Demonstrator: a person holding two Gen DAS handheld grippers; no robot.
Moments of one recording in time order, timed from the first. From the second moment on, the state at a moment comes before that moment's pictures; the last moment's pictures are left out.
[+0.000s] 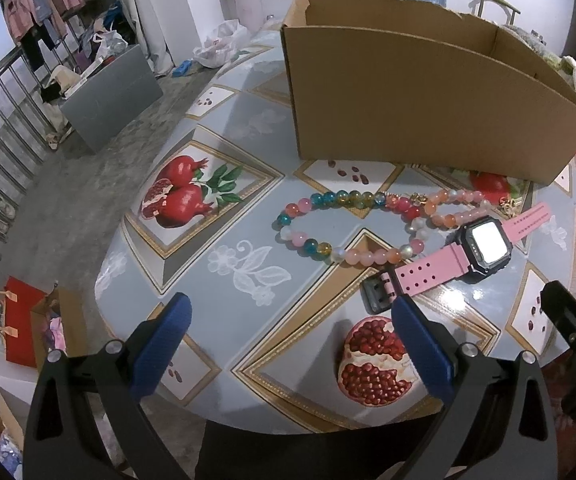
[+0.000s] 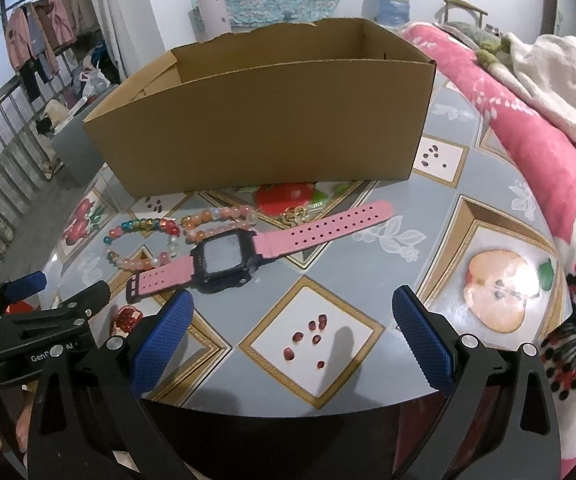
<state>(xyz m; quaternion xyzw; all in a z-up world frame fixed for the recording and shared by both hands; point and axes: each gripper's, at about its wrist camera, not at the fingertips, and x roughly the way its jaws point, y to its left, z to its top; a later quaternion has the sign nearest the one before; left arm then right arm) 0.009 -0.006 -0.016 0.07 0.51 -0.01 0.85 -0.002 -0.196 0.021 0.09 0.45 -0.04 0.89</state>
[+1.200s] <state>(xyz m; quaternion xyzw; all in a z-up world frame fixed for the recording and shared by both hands) 0.006 -0.023 -0.009 0.09 0.40 -0.31 0.86 0.044 -0.192 0.024 -0.05 0.44 0.23 0.87</state>
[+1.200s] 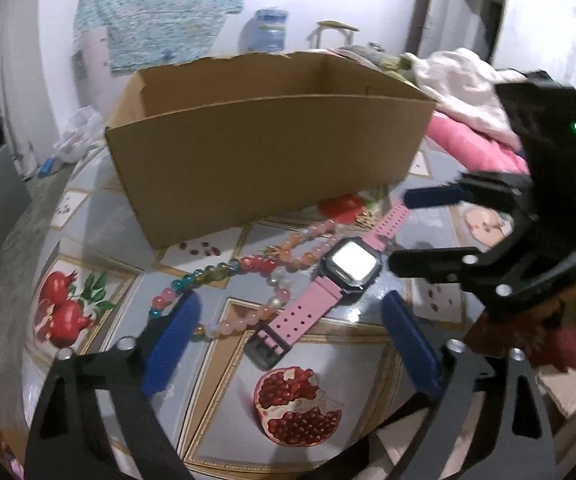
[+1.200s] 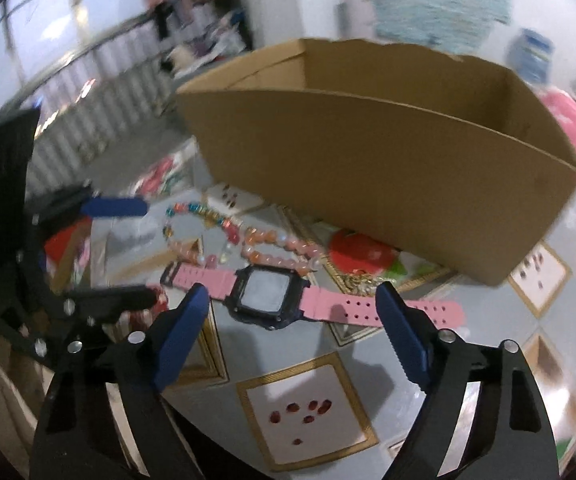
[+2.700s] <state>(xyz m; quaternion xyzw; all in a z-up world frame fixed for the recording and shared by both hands) 0.011 -0.071 -0.030 0.23 0.42 -0.33 0.81 0.099 -0.202 -0.005 0.01 0.56 0.37 0.74</state>
